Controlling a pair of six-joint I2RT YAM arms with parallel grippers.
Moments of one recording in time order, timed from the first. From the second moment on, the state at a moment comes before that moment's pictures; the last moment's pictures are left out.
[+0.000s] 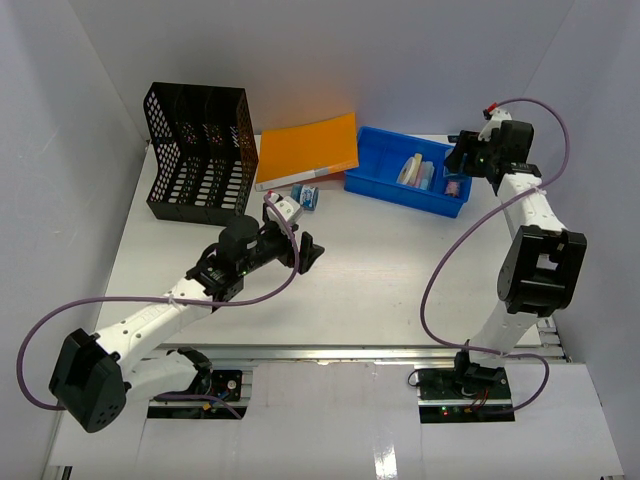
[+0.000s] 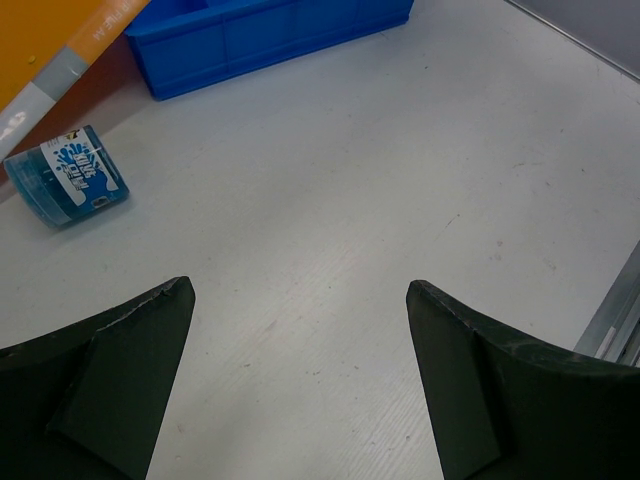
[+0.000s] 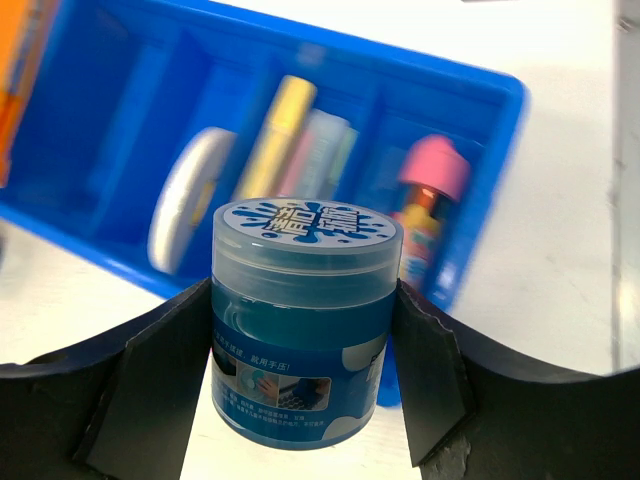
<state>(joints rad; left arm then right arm) -0.66 1.10 0.71 0.15 0.20 -0.03 -0.14 1.77 1.44 -0.22 -0.31 0.05</state>
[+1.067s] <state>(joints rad) -0.66 1.09 0.70 0.15 0.03 0.04 0.22 2.39 2.07 -0.12 -0.25 0.25</state>
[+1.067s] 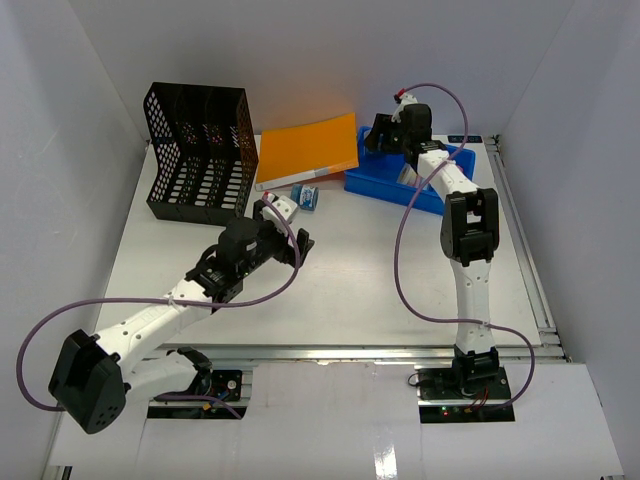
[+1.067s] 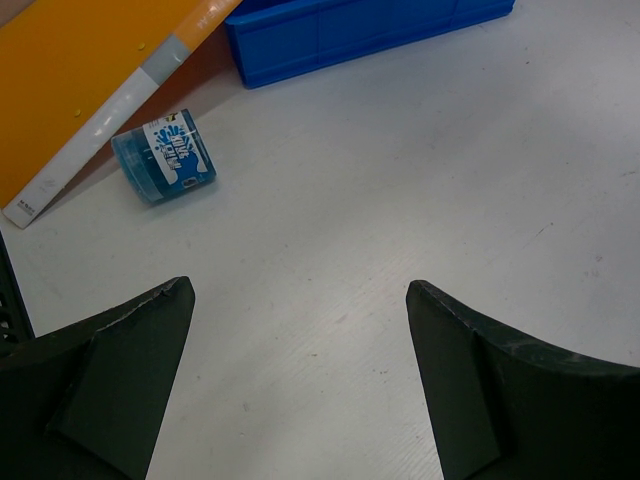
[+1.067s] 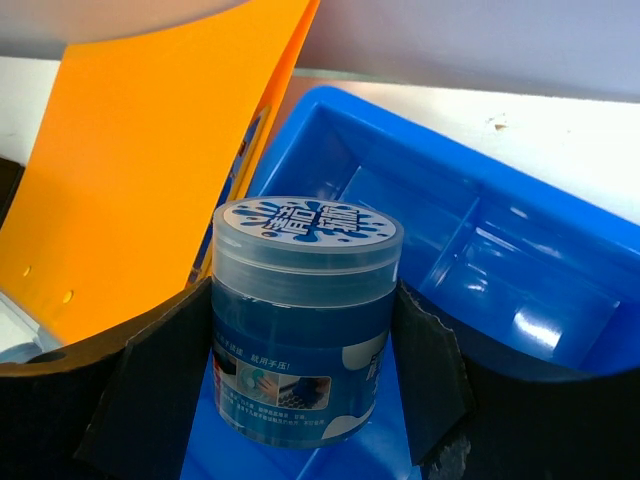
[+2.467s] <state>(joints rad) -0.56 1.92 1.42 -0.14 -0.20 -0.15 -0.12 1.04 0.69 0.02 -1.16 -0.18</state>
